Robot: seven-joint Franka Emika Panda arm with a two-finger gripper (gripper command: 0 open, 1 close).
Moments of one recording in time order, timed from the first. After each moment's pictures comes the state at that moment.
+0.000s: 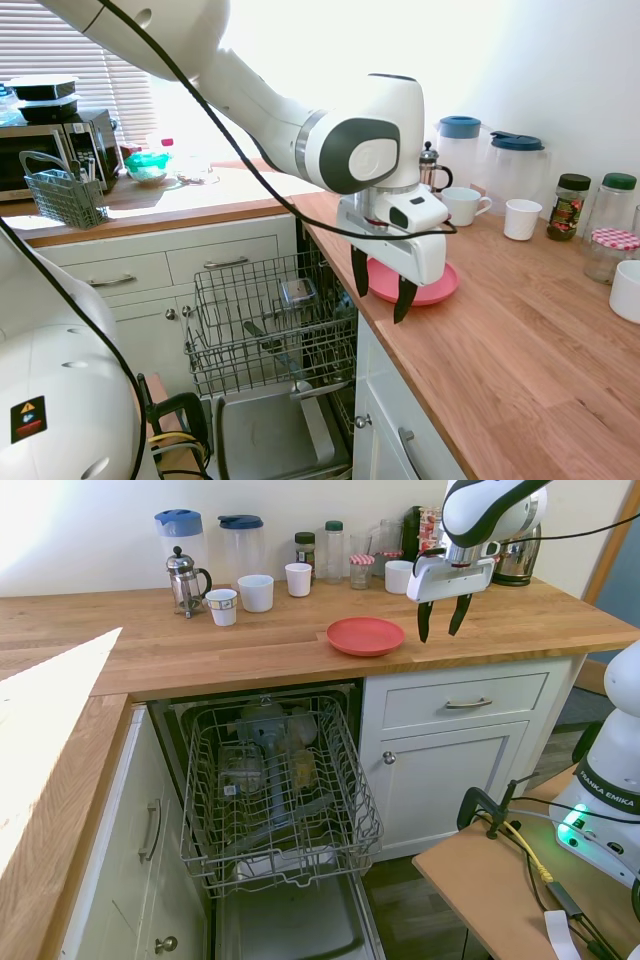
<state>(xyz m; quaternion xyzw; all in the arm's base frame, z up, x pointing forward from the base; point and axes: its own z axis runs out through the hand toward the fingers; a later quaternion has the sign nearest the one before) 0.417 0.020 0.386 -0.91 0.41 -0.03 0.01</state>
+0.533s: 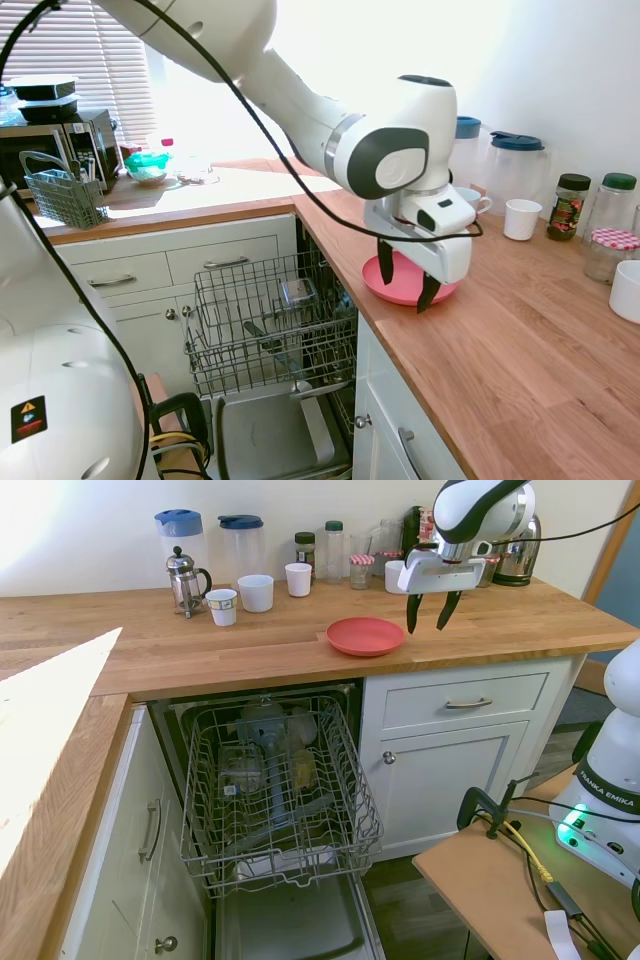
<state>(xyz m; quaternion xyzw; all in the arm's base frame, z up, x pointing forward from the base) 0.472 -0.006 0.389 -0.89 0.44 -0.04 0.10</state>
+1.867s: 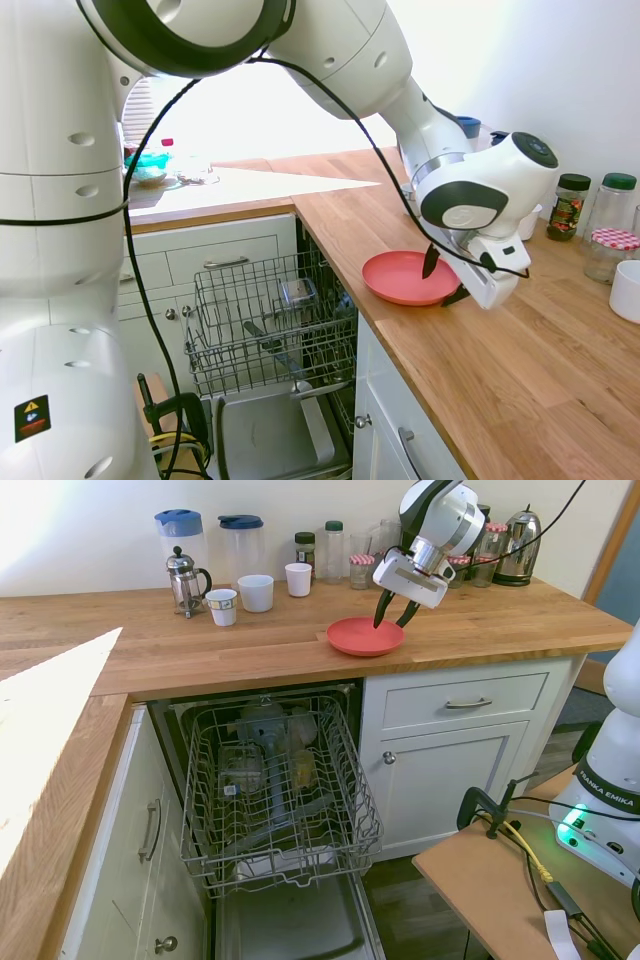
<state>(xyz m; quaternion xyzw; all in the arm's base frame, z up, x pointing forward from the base) 0.569 -0.034 0.328 -0.86 0.45 0.03 0.22</state>
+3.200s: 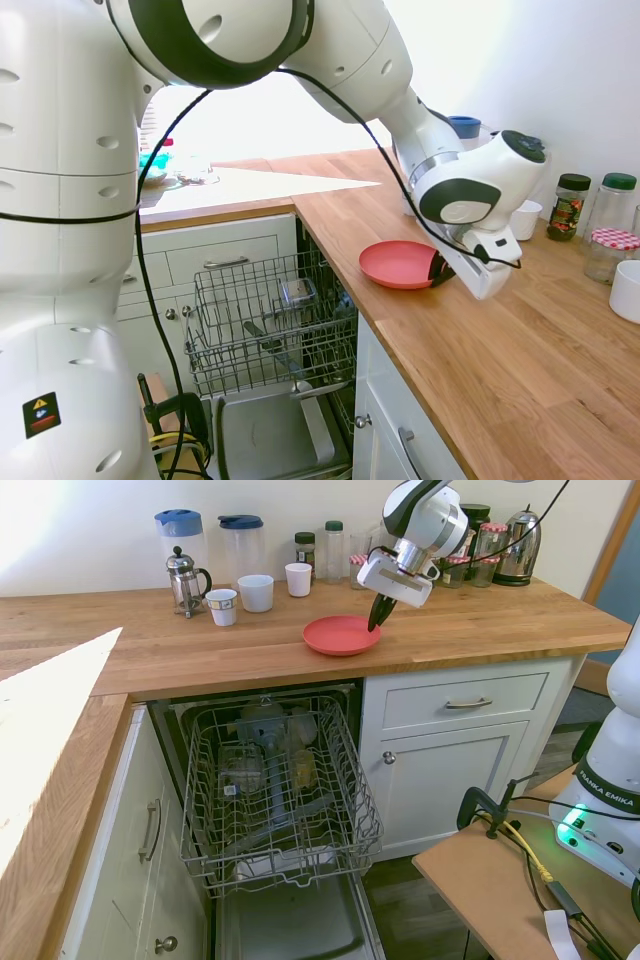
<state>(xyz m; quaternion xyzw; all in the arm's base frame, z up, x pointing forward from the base) 0.590 0.005 0.337 -0.87 0.44 0.01 0.22</state>
